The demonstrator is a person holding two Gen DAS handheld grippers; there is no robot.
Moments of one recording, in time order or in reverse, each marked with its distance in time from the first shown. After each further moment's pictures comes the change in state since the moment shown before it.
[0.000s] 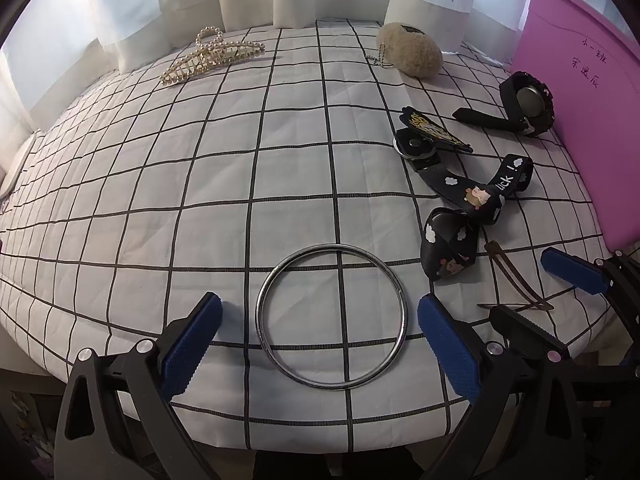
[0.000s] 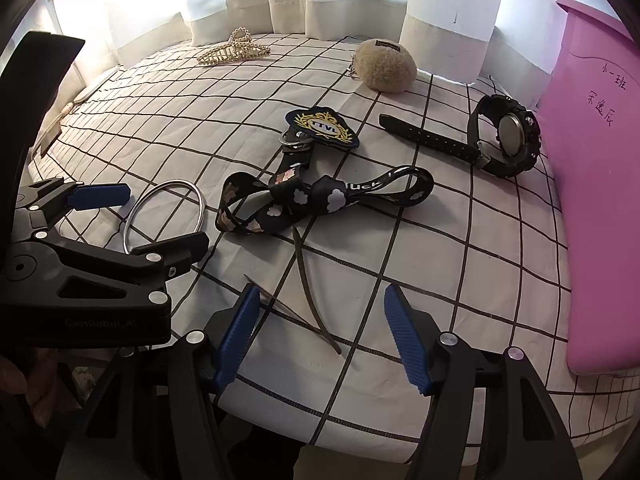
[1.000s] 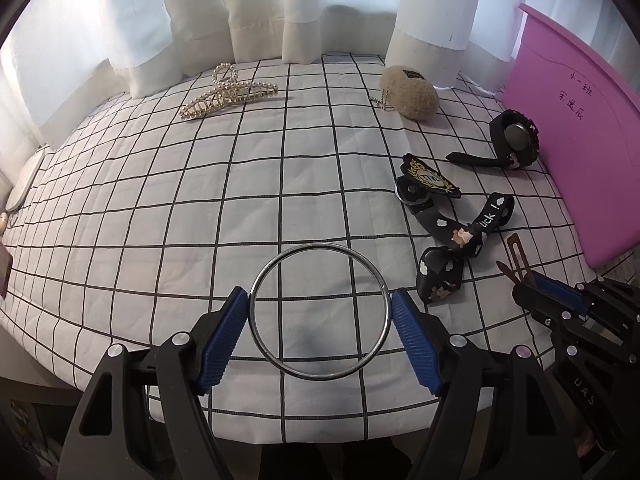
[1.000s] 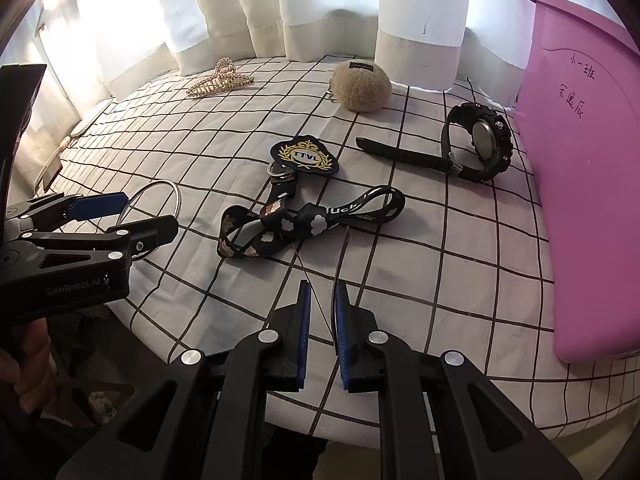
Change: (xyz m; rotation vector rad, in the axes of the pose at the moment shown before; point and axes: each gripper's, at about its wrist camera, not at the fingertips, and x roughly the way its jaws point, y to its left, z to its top) left arm -0.036 0.012 0.017 -0.002 -0.063 -0.012; right arm -0.026 -0.017 0.008 0.101 -0.055 0.029
